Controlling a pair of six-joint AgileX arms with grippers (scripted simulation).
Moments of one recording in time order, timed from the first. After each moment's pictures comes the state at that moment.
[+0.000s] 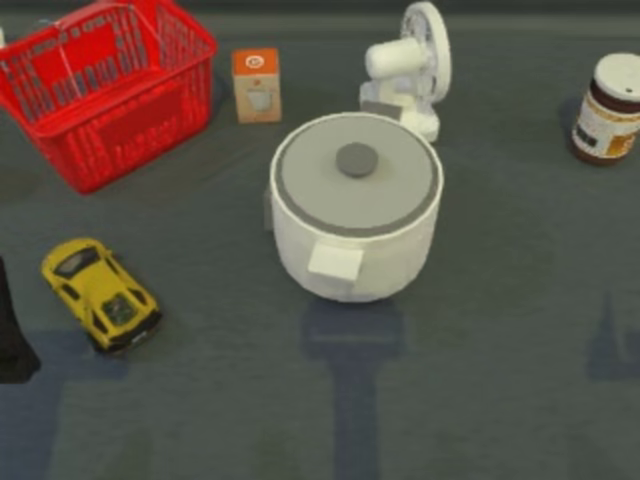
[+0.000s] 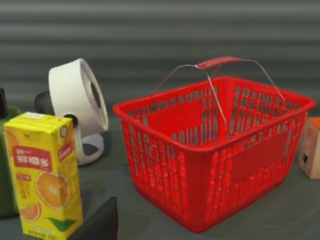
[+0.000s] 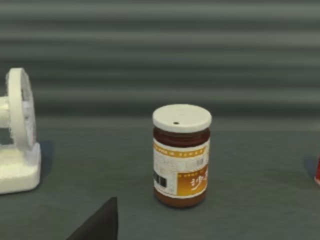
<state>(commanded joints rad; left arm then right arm) 0.00 0.00 0.00 0.00 0.00 0.00 0.00 0.00 0.00 0.00 0.00 0.00</state>
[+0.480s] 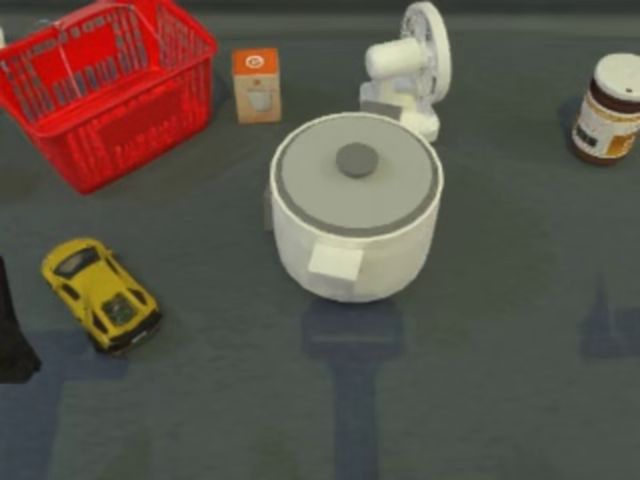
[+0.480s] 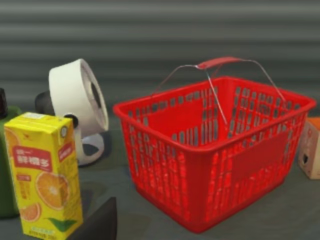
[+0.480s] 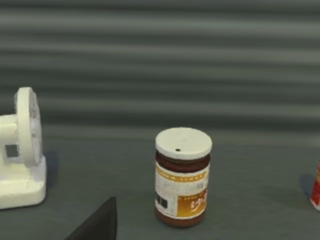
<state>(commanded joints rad) 0.00 0.00 0.00 0.00 0.00 0.00 0.00 0.16 0.21 -0.07 -0.01 -0.02</state>
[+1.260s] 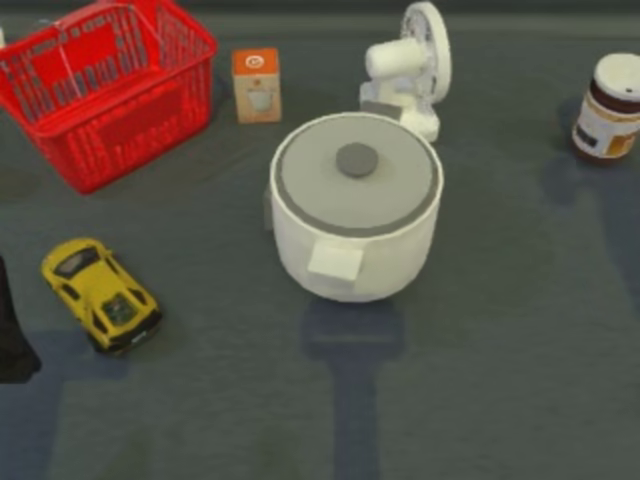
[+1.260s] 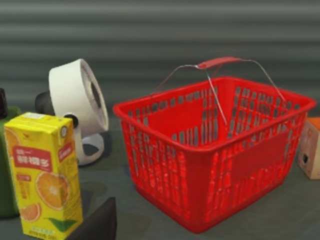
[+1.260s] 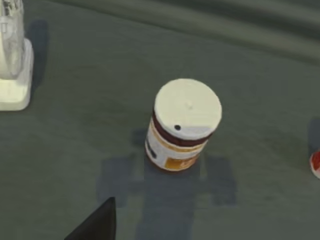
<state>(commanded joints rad) 0.00 0.00 0.00 0.00 0.00 0.00 -0.03 1.32 1.36 -0.70 -0.07 -0.23</state>
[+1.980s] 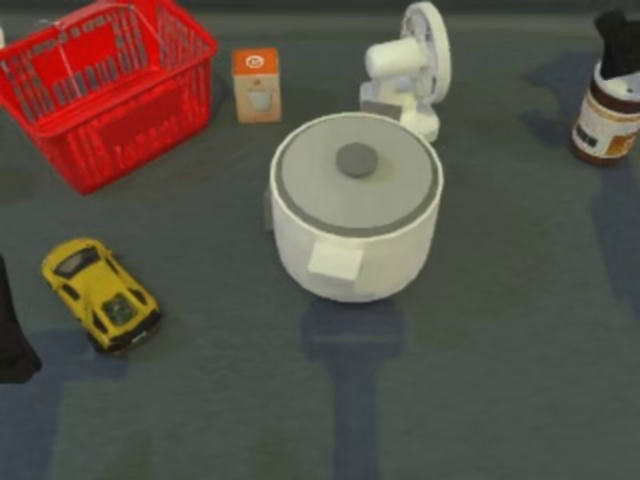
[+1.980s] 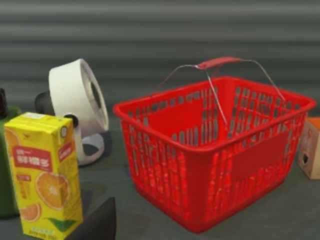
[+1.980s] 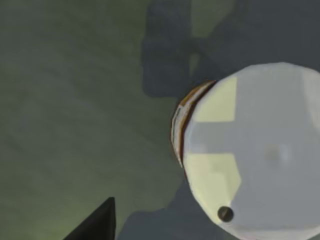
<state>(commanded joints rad) 0.00 0.00 0.00 0.00 0.00 0.00 -0.05 2.41 2.40 -1.24 -0.13 -0.46</state>
